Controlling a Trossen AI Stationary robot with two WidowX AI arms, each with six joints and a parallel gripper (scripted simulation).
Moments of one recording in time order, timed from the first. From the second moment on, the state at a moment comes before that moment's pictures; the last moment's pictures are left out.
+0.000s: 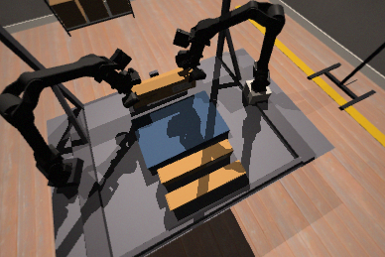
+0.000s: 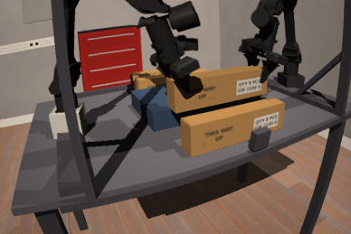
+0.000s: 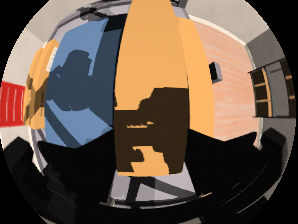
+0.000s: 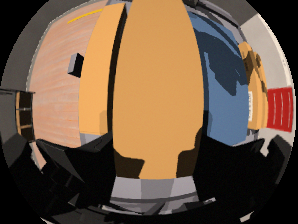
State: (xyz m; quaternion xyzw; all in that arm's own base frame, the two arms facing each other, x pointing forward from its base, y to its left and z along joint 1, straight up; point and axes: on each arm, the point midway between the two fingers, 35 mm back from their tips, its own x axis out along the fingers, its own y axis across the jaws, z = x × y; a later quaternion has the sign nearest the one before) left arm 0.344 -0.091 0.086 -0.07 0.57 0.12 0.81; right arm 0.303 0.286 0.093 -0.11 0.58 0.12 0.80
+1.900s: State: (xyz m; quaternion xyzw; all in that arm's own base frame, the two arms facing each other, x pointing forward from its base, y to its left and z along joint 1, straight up) left arm 0.343 -0.090 0.083 -0.07 0.57 0.12 0.81; right arm 0.304 0.285 0.089 -0.11 0.58 0.12 0.80
